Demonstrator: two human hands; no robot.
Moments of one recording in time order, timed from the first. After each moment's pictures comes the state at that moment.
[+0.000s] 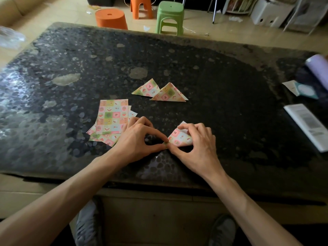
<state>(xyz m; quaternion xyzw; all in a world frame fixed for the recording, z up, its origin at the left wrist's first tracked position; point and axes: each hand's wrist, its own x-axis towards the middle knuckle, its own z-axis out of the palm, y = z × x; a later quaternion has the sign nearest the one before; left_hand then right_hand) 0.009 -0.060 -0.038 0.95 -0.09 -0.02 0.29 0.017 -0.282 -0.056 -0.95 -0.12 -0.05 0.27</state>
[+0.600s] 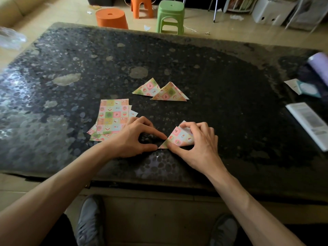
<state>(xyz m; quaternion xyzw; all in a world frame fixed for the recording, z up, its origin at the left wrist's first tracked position) 0.017 -0.040 -0.026 0.94 -0.13 -0.12 0.30 0.022 -0.280 -0.050 -0.97 -0.09 0.02 0.24</state>
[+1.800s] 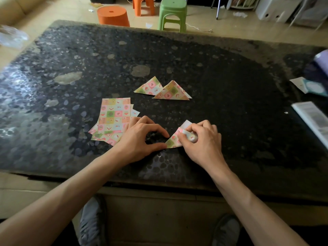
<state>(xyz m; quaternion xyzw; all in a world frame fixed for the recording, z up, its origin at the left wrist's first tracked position) 0.010 -0.054 -0.042 0.94 -0.08 -0.05 0.32 0.032 -0.267 -0.043 -0.97 -0.02 -0.01 0.24</state>
